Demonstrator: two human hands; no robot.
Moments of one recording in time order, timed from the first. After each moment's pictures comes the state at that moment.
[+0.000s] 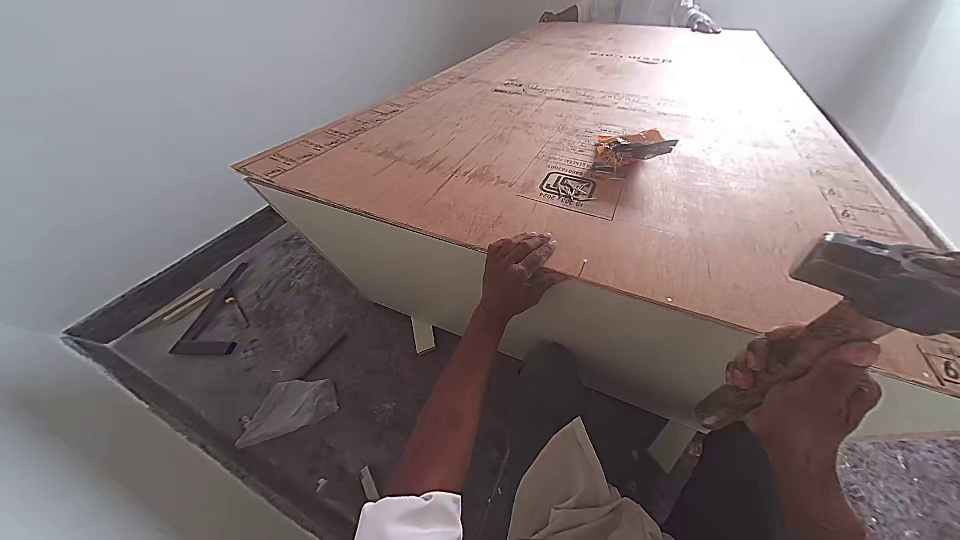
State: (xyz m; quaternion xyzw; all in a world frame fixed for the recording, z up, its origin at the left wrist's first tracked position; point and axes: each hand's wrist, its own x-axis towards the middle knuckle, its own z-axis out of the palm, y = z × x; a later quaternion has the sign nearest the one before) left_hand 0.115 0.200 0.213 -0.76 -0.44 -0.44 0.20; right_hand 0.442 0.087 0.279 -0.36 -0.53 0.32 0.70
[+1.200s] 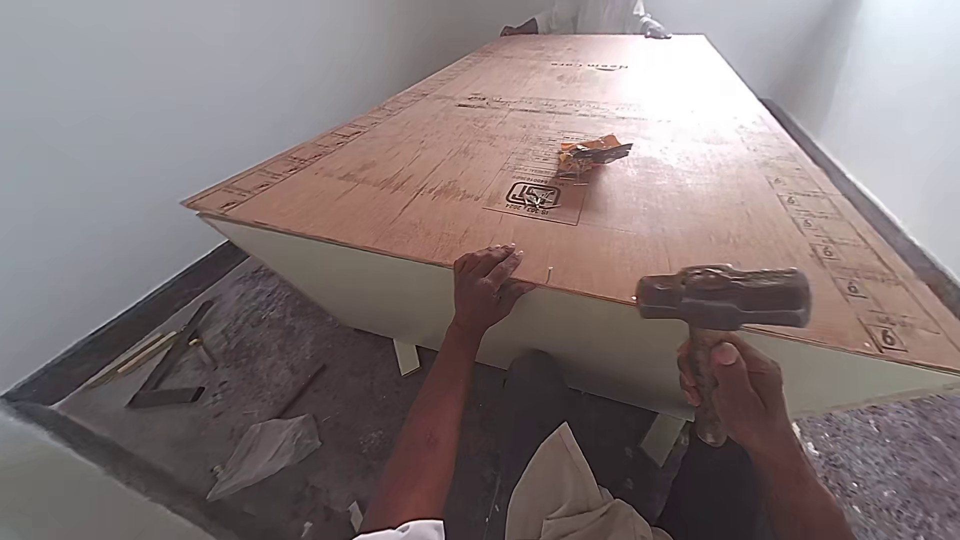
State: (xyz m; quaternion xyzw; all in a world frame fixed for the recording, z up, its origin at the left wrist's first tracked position) left_hand 0.113 0.200 0.212 -0.75 -0.43 -0.46 0.22; right_hand 0.458 0.080 0.270 -0.35 -0.68 0.35 0.54
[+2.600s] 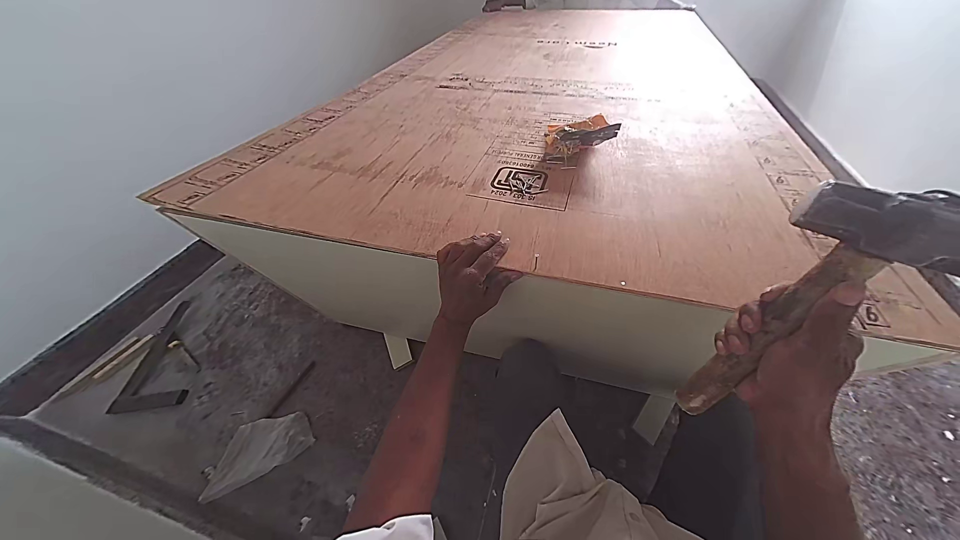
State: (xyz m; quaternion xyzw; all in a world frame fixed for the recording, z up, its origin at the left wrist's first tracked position) left_hand 0.114 0.200 0.212 -0.75 -0.44 -0.45 0.20; right_hand 0.466 0.088 0.301 -0.42 -0.39 0.37 0.73
